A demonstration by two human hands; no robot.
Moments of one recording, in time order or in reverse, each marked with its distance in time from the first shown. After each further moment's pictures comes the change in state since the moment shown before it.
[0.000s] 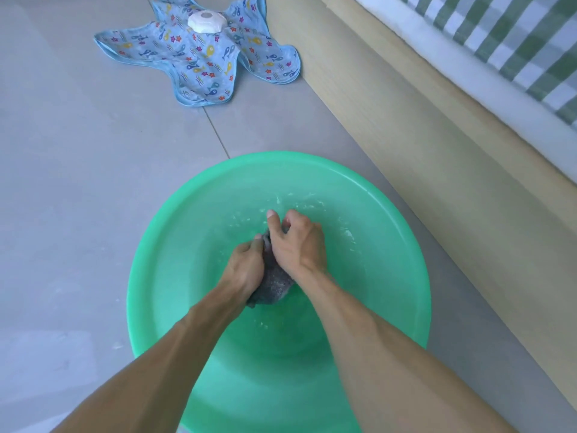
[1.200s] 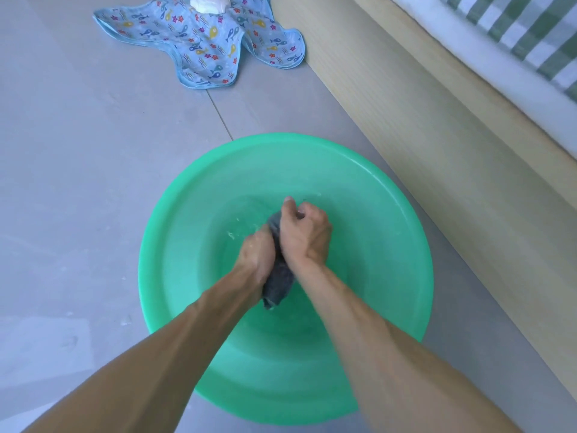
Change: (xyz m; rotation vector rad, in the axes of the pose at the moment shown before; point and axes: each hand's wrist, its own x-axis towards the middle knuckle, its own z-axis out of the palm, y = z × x) left_hand -0.016 -0.001 0.004 -0.122 -0.056 -0.118; right_hand -0.030 -0.015 0.003 0.237 0.234 0.164
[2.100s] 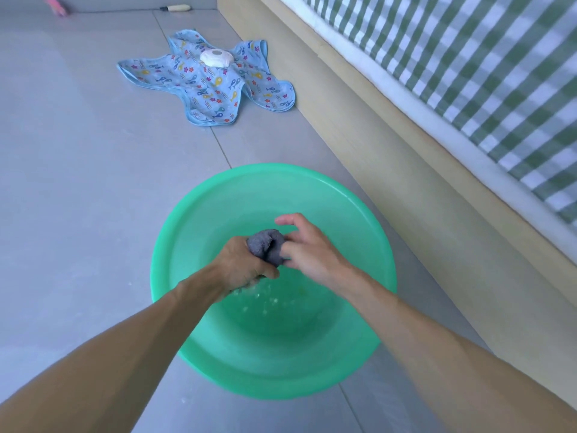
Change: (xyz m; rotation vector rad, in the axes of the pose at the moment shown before) left_hand -0.022 0.011 -0.041 0.287 -0.355 0.262; right_hand -0.006 -0.012 -0.082 0.102 -0.748 -0.085
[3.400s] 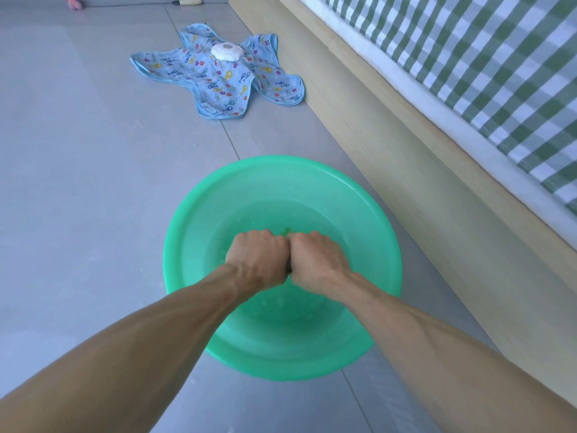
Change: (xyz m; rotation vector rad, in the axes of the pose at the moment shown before) left_hand -0.012 0.014 0.029 1.391 0.251 0.305; right_hand -0.012 -0.001 0.011 -1.115 0.032 -0.123
